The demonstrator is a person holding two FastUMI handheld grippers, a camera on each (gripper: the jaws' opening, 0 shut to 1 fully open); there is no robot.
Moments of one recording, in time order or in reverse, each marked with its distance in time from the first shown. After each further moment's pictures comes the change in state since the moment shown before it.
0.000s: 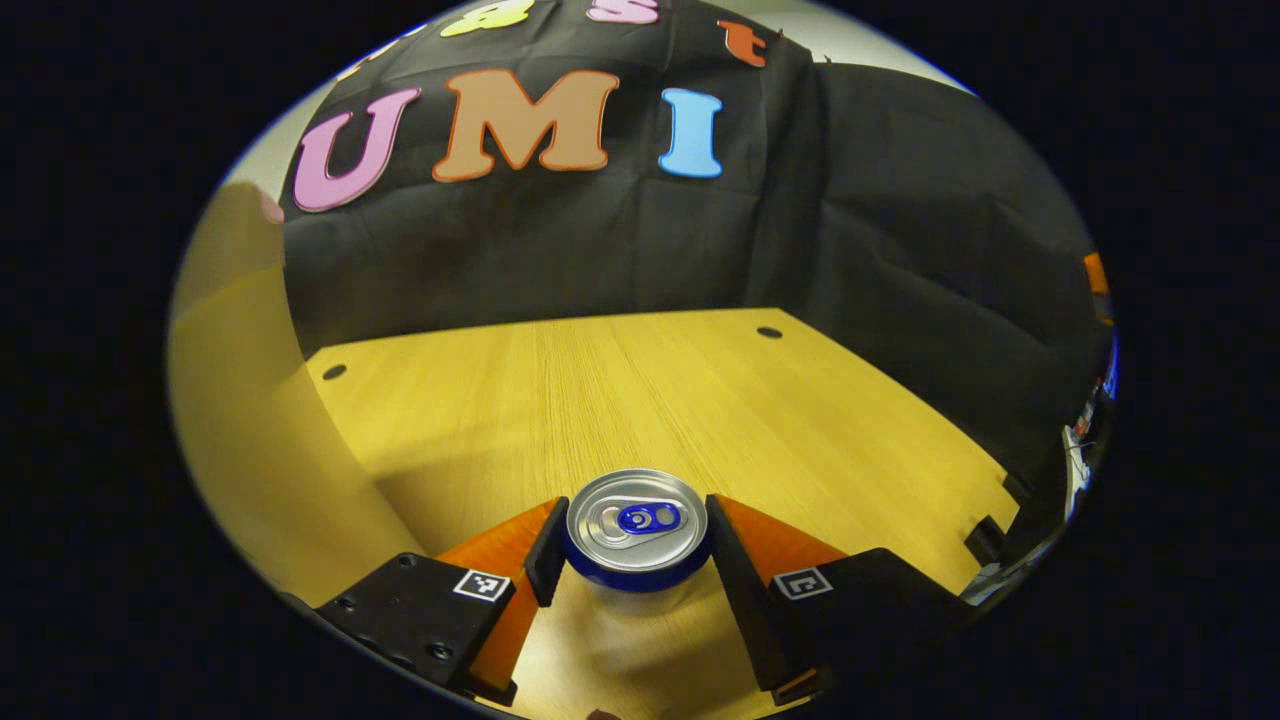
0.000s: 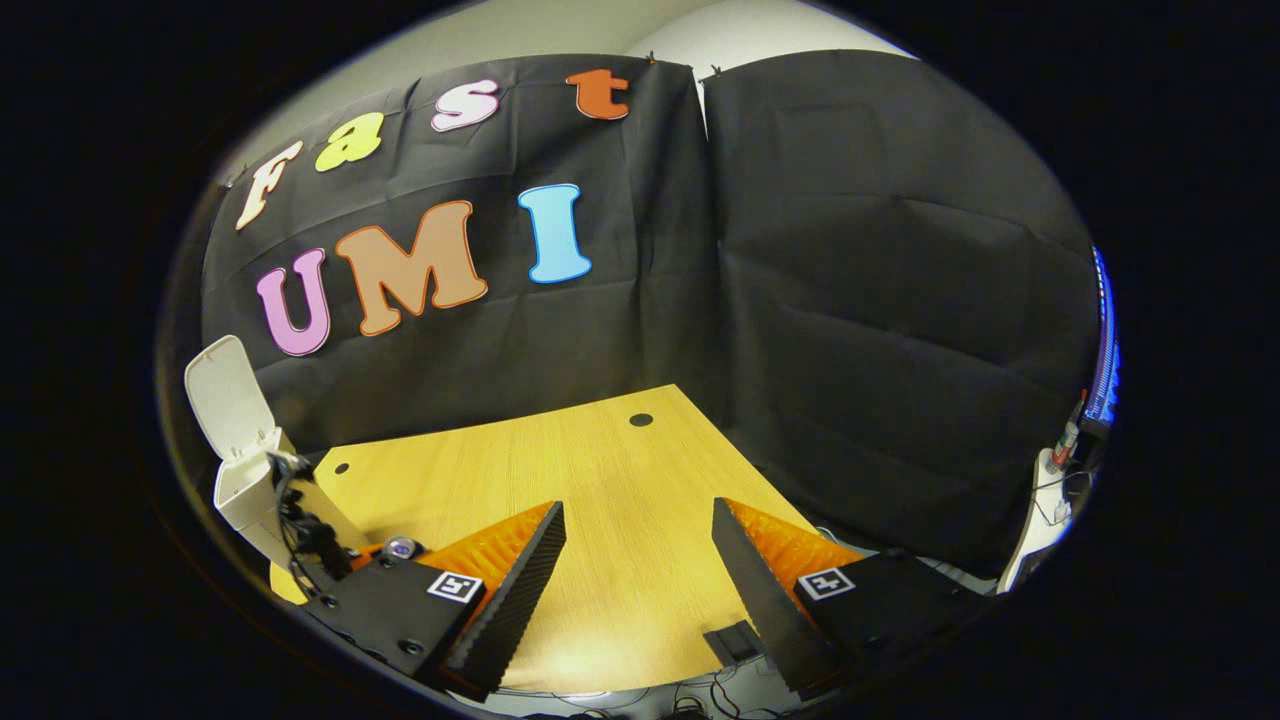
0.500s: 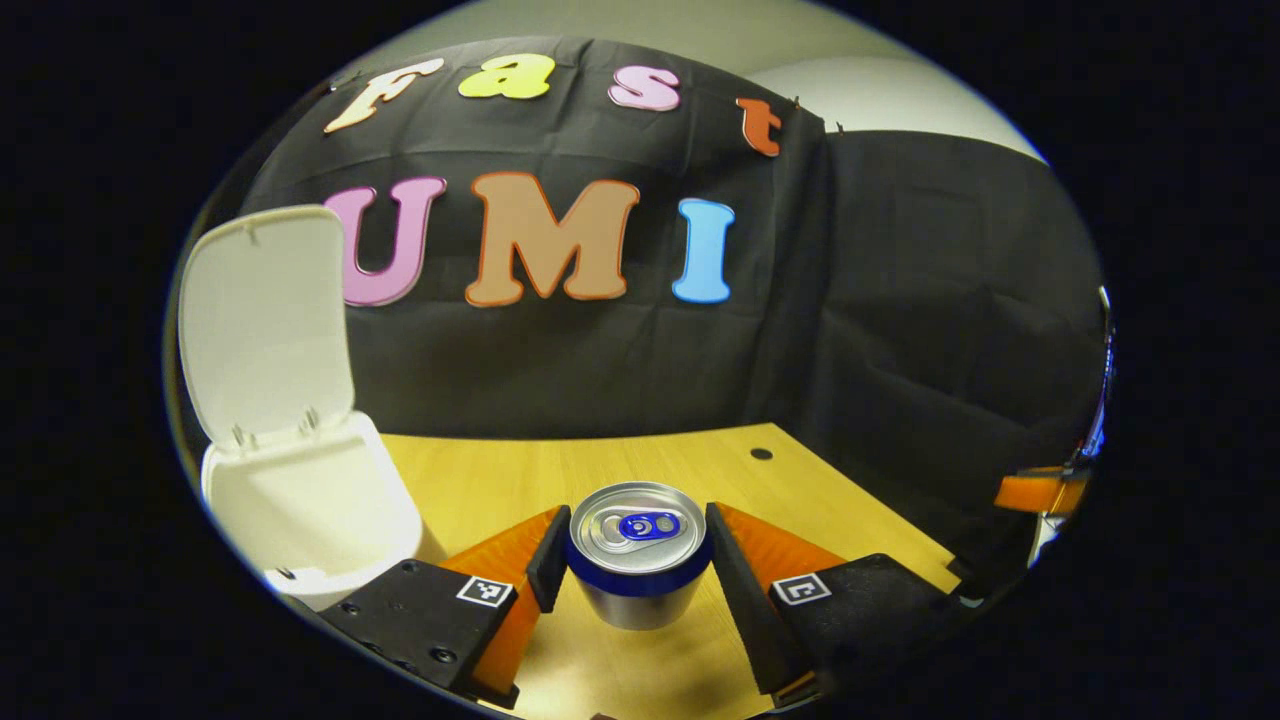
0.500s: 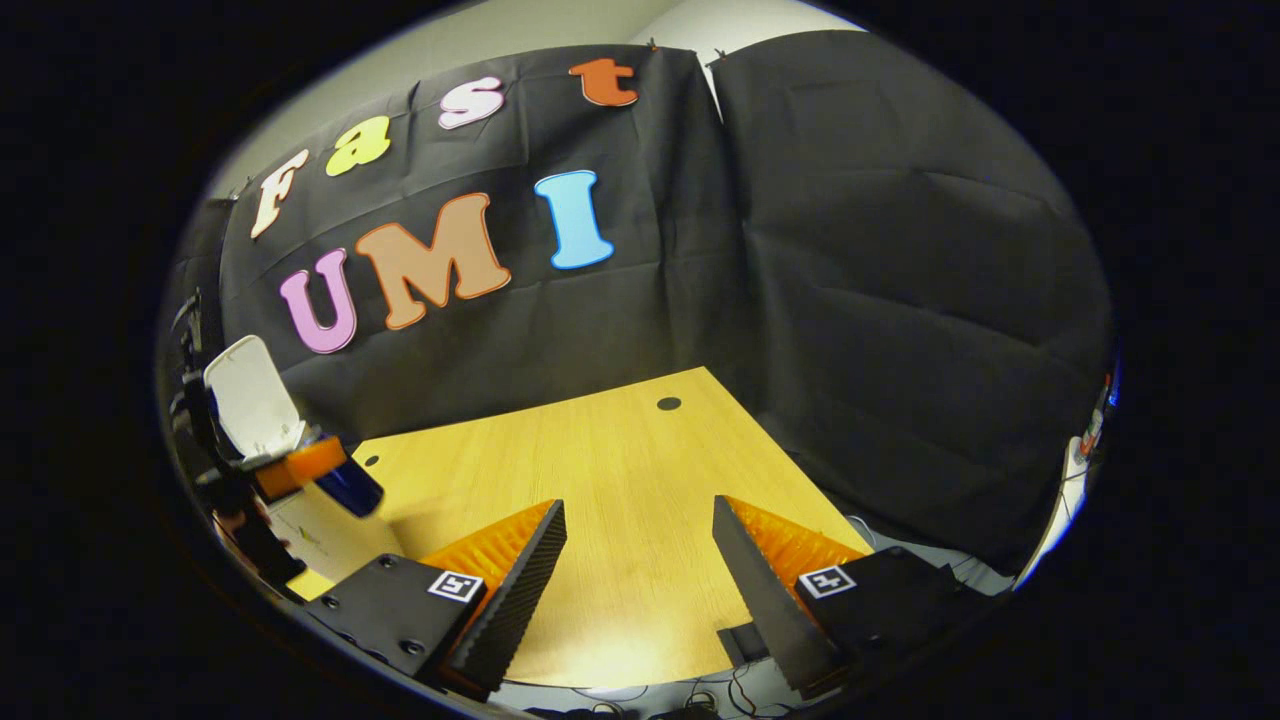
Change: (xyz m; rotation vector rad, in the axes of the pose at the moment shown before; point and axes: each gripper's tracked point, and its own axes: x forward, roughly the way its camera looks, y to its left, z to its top) left arm -0.086 0.035 0.163 -0.043 -0.223 0.057; right arm -0.004 0.011 -0.014 -0.006 0.053 0.111
